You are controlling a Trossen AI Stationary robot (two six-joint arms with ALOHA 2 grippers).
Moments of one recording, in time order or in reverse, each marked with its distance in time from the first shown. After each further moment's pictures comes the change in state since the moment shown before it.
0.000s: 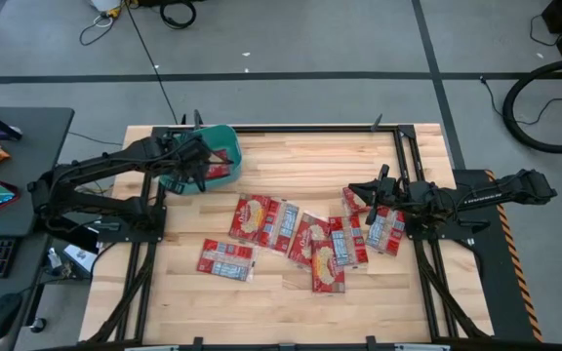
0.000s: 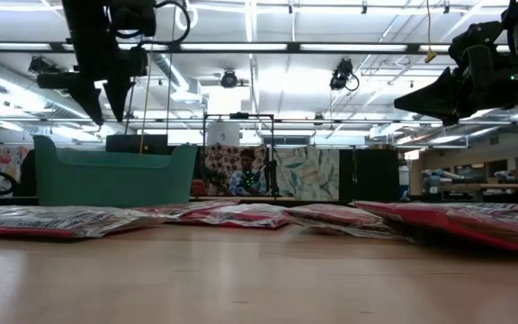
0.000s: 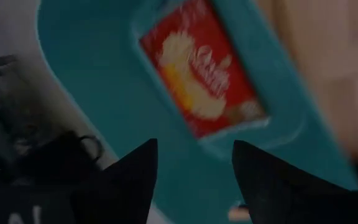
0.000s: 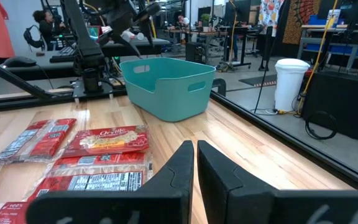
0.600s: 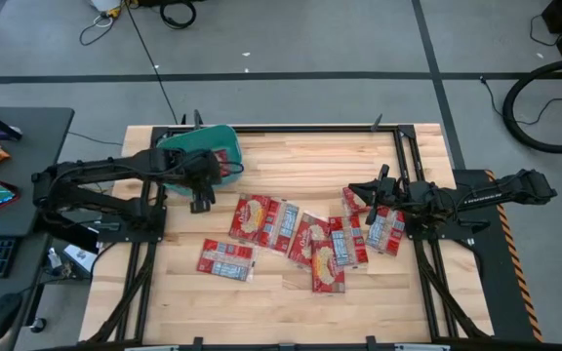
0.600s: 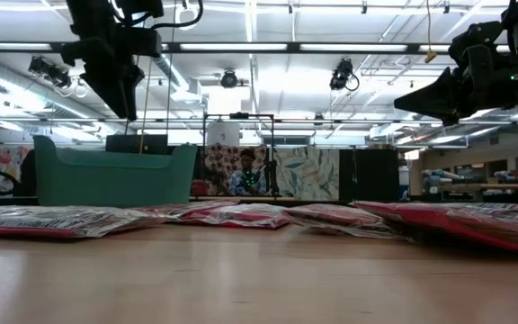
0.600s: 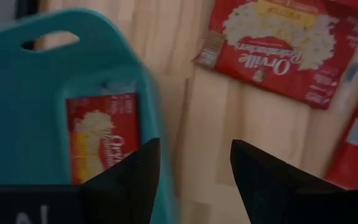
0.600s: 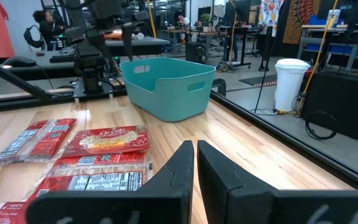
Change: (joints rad) left arm -0.193 0.022 0.000 0.113 0.270 -0.689; right arm 0.000 0.000 0.000 0.000 0.000 0.000
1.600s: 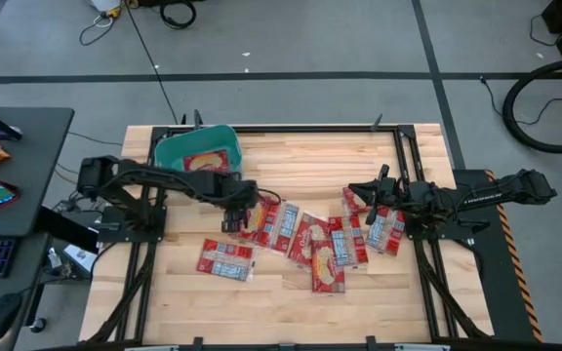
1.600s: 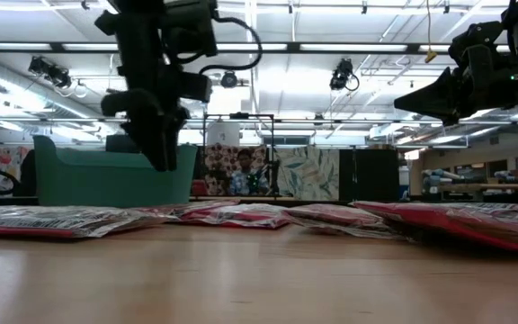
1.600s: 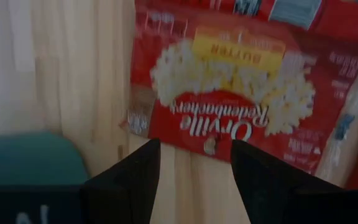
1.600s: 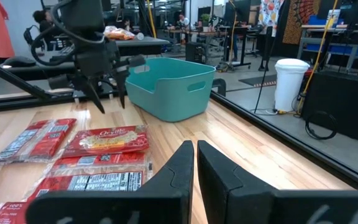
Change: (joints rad) left arm -0.172 0.437 0.055 0.267 -0.003 -0.052; right arm 0.000 0.000 0.000 0.000 0.000 0.000
